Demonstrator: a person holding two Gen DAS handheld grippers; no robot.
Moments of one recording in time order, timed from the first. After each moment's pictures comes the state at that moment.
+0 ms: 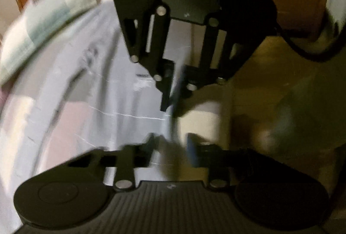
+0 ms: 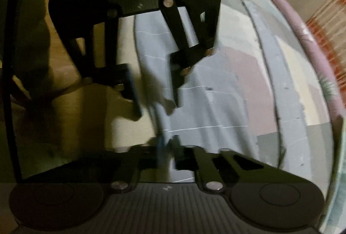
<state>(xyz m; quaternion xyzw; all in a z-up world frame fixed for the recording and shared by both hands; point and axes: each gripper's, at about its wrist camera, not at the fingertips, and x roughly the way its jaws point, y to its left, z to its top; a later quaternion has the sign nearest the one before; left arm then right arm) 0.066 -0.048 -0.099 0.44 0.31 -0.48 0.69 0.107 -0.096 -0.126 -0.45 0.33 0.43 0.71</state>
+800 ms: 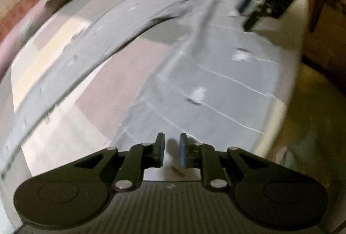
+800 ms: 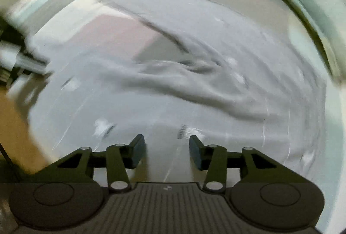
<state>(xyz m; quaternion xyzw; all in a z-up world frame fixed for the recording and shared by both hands) 0.146 0.024 -0.080 0.31 0.44 -0.33 0.78 0.193 -0.231 -0.116 -0.06 0.52 0.15 0.84</state>
